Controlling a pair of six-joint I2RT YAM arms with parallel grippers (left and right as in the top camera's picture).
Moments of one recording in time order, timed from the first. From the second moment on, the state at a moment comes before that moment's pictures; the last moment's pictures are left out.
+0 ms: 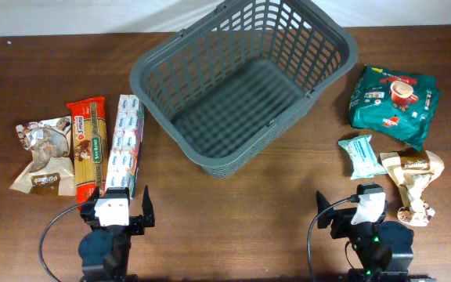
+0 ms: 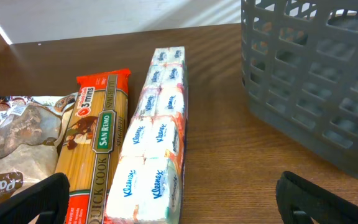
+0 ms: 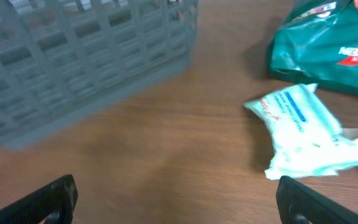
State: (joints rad) left arm 0.06 0.02 0.13 -0.44 0.00 0.09; right arm -0.03 0.01 0.16 -0.56 -0.21 0.06
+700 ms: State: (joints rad) left arm 0.06 0.01 0.13 -0.44 0.00 0.09; right arm -0.03 0.90 1.31 -1.12 -0.24 0.08
